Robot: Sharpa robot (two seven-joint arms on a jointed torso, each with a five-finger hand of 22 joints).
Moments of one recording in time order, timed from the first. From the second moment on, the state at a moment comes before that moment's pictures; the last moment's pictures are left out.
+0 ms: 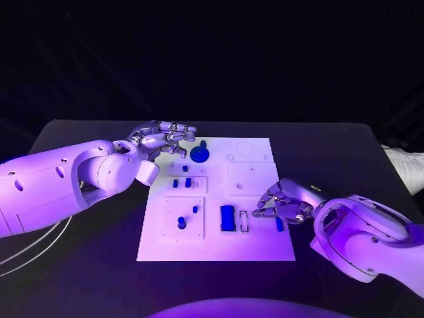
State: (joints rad) left arm 1.21 -0.87 -0.03 1.49 -0.05 -0.17 0.16; left_hand 1.45 -0.11 0.35 0.08 0.10 1.00 0.18 0.16 0.08 1.08 0.10 0.36 0.18 1.25 0.02 1.12 0.75 0.16 1.19 0.11 0.54 0.97; right arm 1.02 -1.06 -0.04 1.97 -1.38 -0.40 -0.47; right_hand 1.36 0.10 -0.25 0.11 0.20 1.03 0.10 0.20 0.23 1.35 0.01 1.08 1.18 1.47 -0.06 1.48 1.31 0.08 1.44 0.04 1.40 1.24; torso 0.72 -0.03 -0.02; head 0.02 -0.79
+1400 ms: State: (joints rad) left arm 1.21 -0.87 -0.03 1.49 -0.05 -0.17 0.16; left_hand 1.45 -0.11 0.35 0.08 0.10 1.00 0.18 0.16 0.08 1.08 0.10 0.36 0.18 1.25 0.02 1.12 0.75 0.16 1.18 0.11 0.54 0.97; right arm 1.01 -1.11 -0.05 1.94 -1.57 -0.22 -0.55; right_hand 1.33 0.10 -0.25 0.13 0.21 1.10 0.08 0.18 0.22 1.36 0.00 1.05 1.16 1.47 -0.06 1.47 1.31 0.08 1.43 0.04 1.41 1.26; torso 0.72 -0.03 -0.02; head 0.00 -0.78
